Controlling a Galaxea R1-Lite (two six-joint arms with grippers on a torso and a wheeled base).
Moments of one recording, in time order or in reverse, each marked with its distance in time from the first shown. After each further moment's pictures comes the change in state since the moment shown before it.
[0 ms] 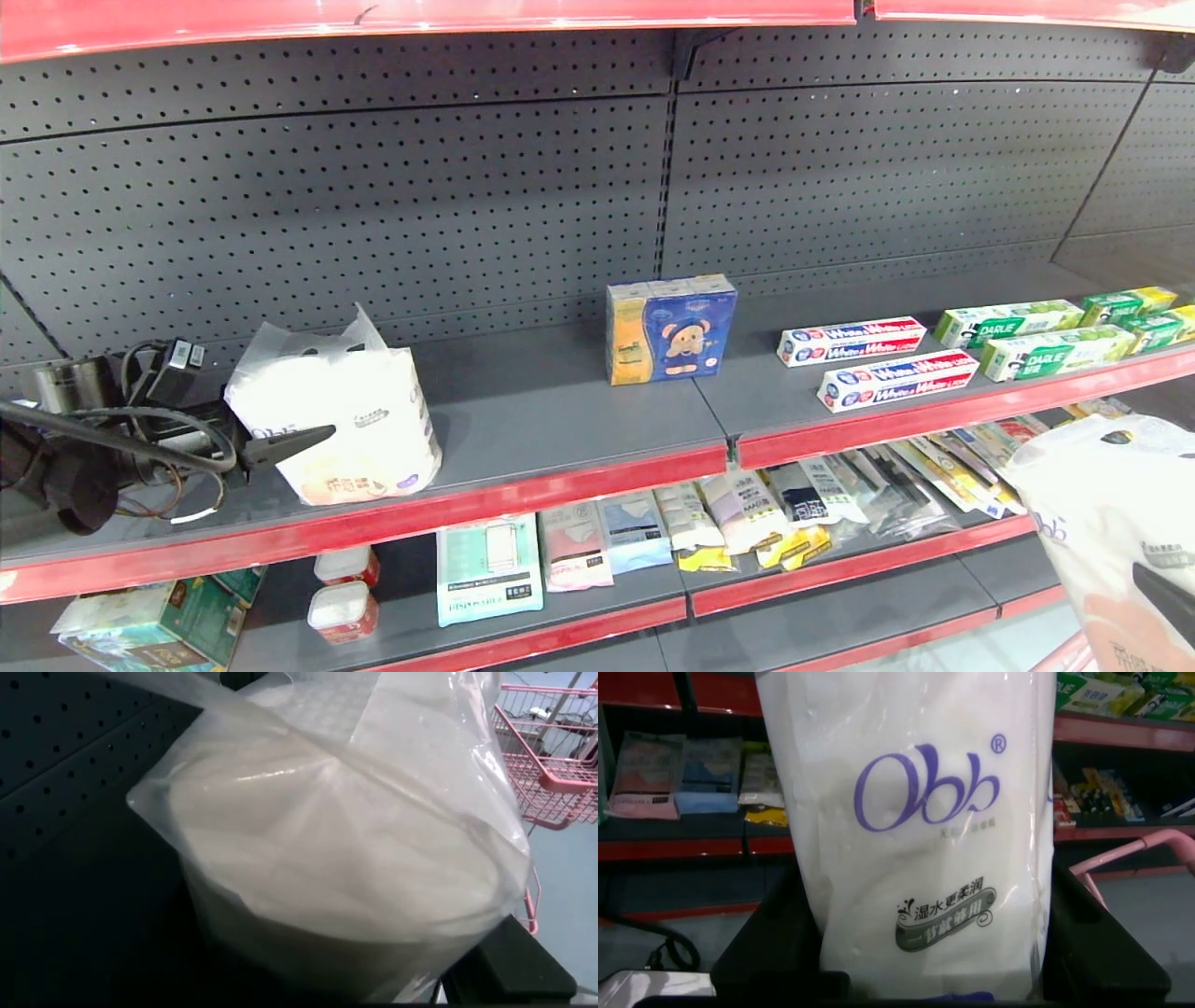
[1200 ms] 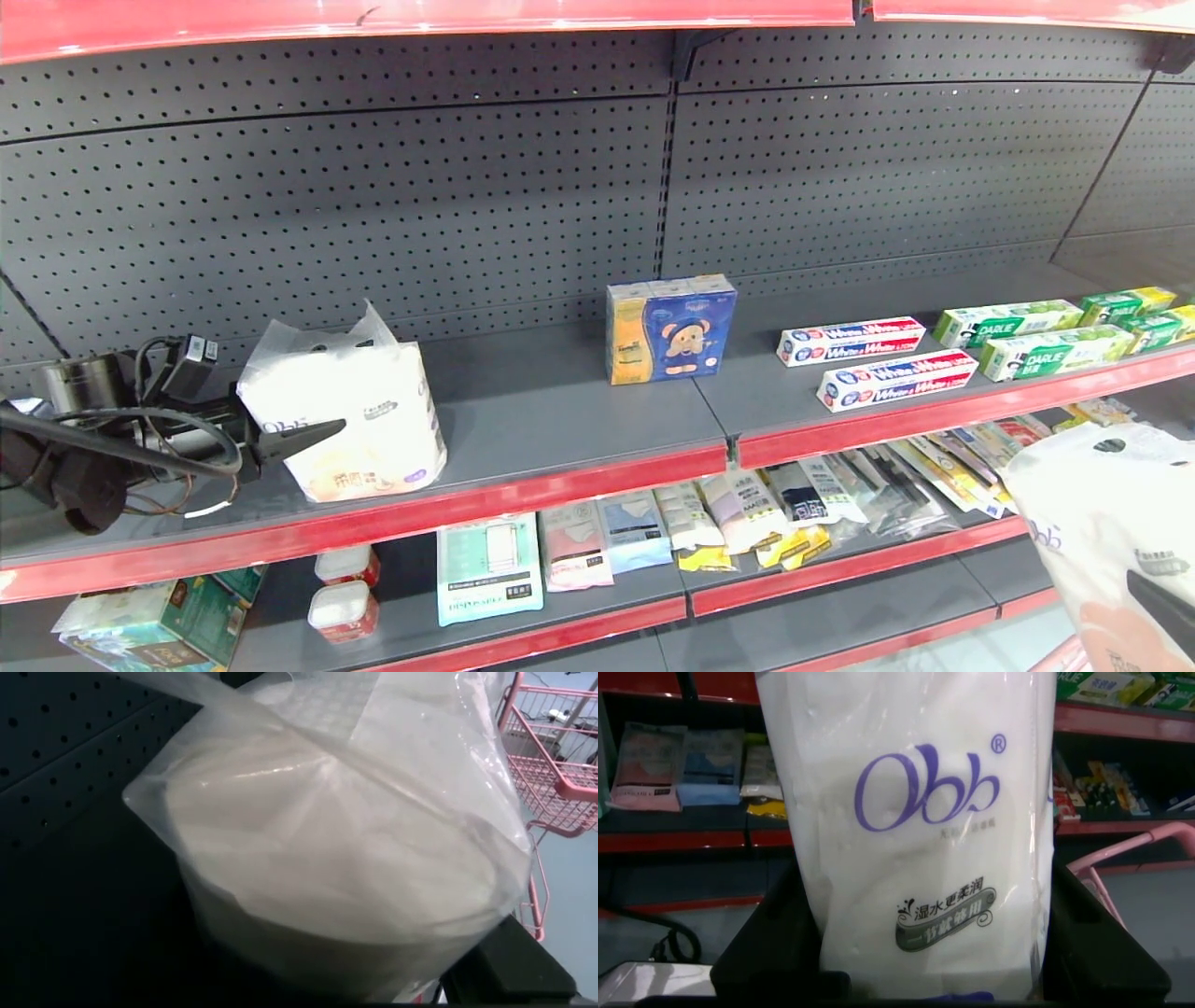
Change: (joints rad) left arm -0.031 -0.006 0.009 -0.009 0.067 -0.050; right arm 0.000 0.006 0.013 -0.001 0.002 0.001
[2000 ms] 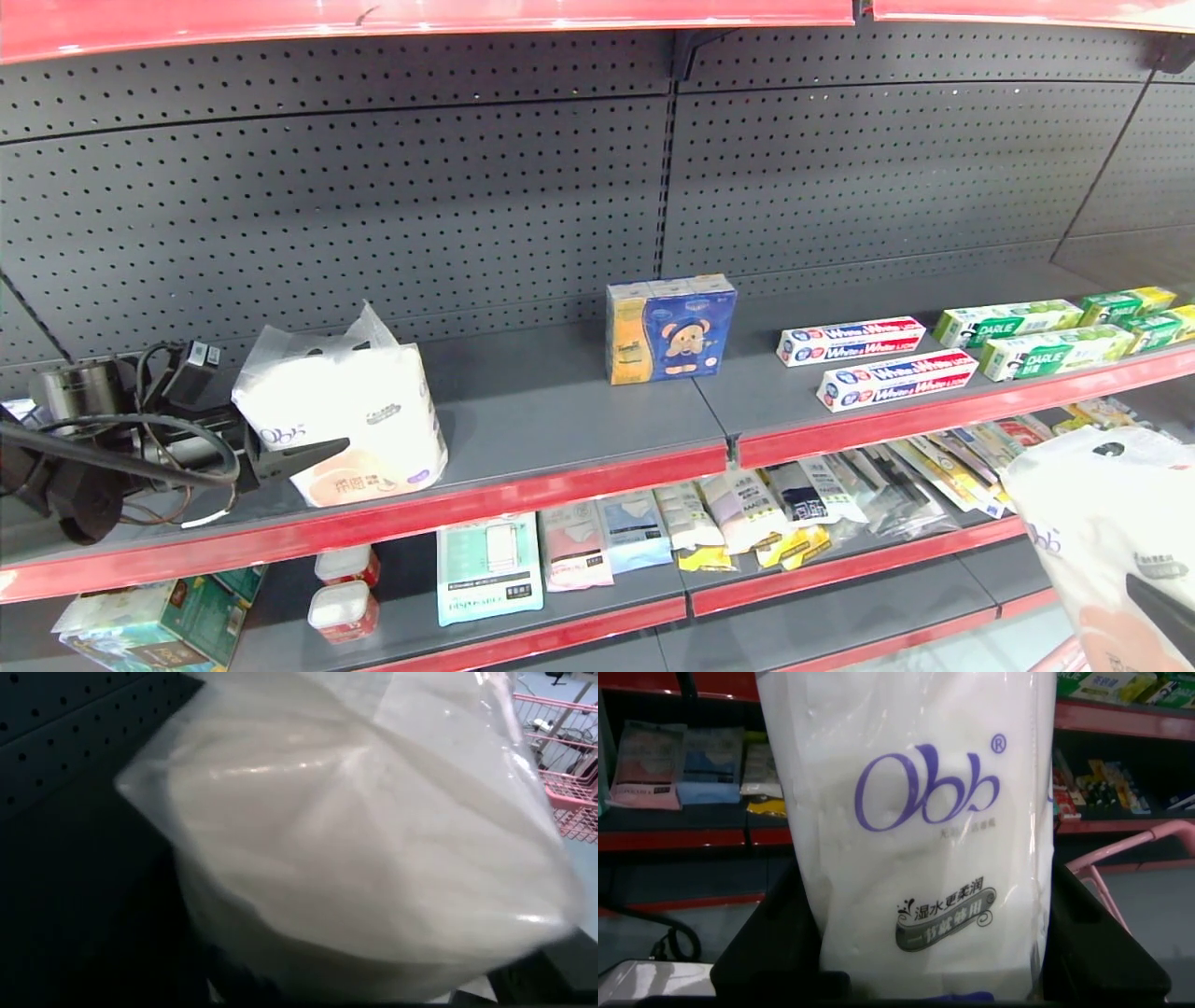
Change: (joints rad) left arm 0.000 -0.023 0.047 -0.001 0.006 -0.036; right arm 0.000 -0.003 0.007 0.000 0.000 0.000
